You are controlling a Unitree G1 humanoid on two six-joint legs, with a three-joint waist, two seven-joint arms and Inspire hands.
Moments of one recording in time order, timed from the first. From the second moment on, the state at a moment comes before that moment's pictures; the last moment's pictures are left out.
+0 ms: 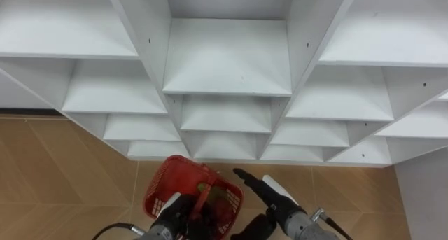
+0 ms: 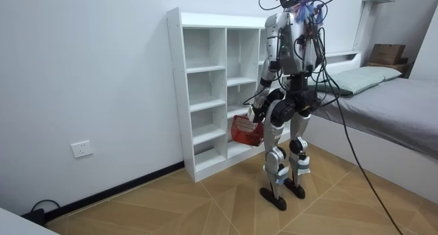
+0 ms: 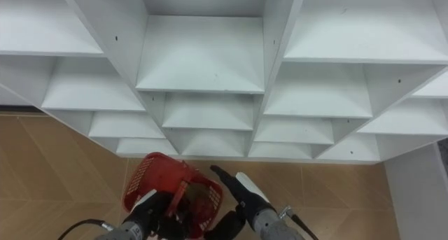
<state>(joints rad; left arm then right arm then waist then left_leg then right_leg) -0.06 0.17 -0.42 0.89 -0.05 -0.09 -0.05 0.02 -0.26 0.53 0.53 -0.17 -0.10 0.06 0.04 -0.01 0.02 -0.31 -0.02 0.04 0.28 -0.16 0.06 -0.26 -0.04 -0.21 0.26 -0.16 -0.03</state>
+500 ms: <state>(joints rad) -0.06 0.17 -0.42 0.88 -0.05 -0.09 -0.05 0.03 -0.26 0.53 0.54 -0.17 -0.10 0.03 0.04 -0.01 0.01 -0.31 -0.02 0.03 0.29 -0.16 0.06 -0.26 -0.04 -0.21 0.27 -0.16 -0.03</state>
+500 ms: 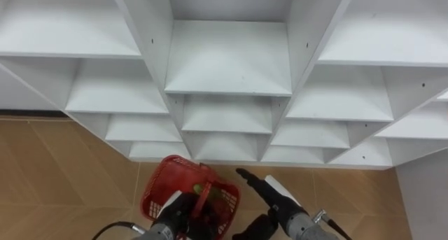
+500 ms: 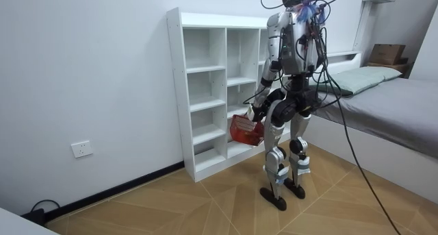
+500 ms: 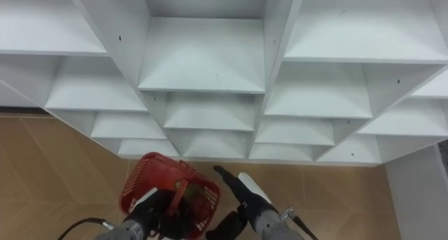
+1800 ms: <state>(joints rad) 0.20 0.22 -0.23 0.75 0.08 -0.12 0.11 0.28 -0.27 0.22 0.69 -0.09 -0.15 -0.11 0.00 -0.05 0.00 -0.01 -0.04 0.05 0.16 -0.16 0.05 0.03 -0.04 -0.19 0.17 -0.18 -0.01</state>
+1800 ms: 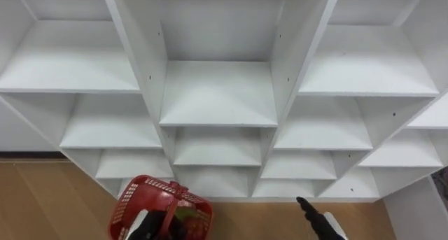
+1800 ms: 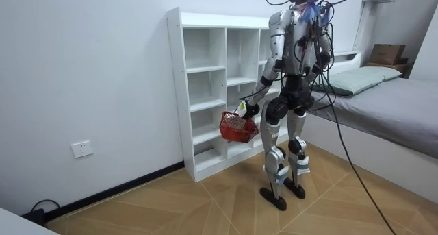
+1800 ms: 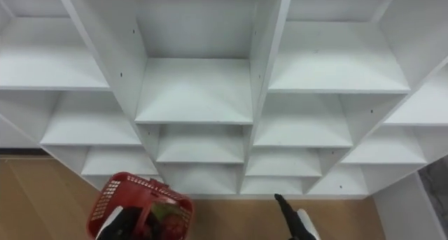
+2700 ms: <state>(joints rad) 0.21 0.19 -0.02 1.04 0.12 -0.02 0.18 0.16 -0.22 0.08 1.18 0.07 -0.05 -0.09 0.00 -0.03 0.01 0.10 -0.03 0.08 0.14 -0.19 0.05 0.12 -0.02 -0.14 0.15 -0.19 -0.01</state>
